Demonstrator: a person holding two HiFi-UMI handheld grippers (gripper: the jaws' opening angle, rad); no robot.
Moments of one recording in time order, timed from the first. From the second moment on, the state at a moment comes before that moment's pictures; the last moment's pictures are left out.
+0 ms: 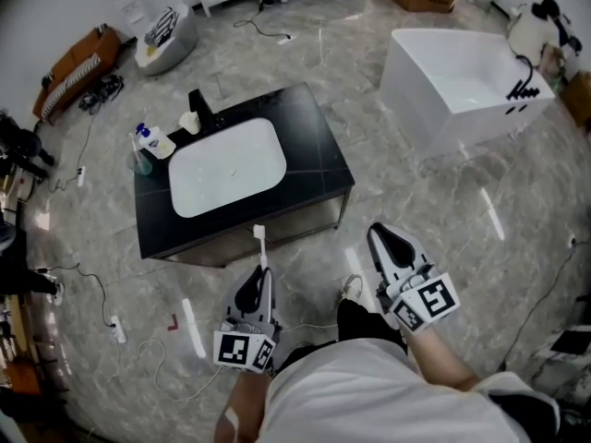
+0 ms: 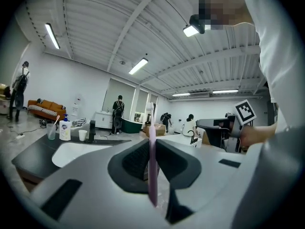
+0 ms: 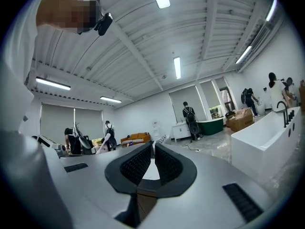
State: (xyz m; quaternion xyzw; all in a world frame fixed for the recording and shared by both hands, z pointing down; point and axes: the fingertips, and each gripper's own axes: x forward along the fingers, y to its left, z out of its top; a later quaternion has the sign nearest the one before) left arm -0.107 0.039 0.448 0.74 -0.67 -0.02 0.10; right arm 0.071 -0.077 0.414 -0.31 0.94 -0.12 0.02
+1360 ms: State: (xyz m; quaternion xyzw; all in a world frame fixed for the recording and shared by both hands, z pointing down) left arm -0.118 -0.132 0.424 0.67 -0.73 -0.04 0.09; right arm 0.077 -0.266 0.413 -0.26 0.96 -0.12 0.02
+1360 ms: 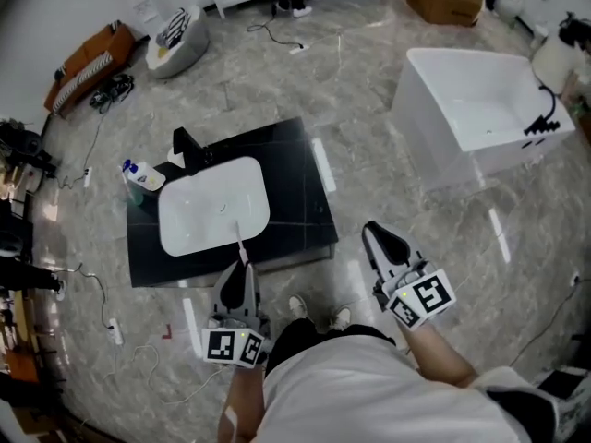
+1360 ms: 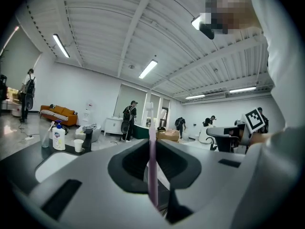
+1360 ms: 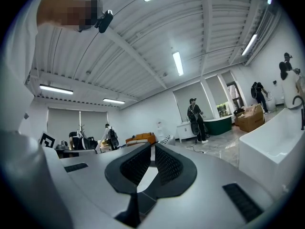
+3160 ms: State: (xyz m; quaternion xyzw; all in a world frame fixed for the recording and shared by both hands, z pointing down) left arm -0.187 -0.260 0.474 0.75 -0.63 -0.09 0.20; right arm 0.041 -0.263 0.378 -0.36 0.93 -0.07 0.00
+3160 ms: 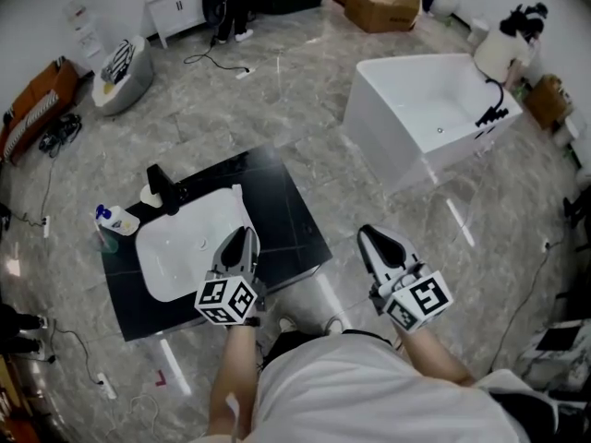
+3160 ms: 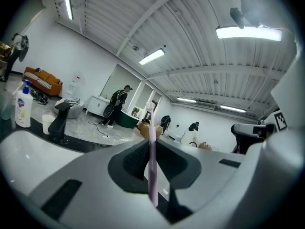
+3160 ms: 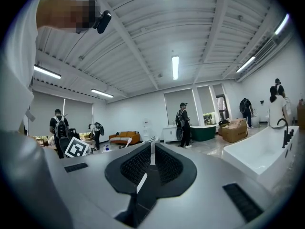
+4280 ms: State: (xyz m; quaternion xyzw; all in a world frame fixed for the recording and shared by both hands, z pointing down) left arm -0.184 -0.323 0.608 0.71 -0.63 0.08 0.30; right arm 0.077 -0.265 0.379 -0.40 0.91 -0.08 -0.01
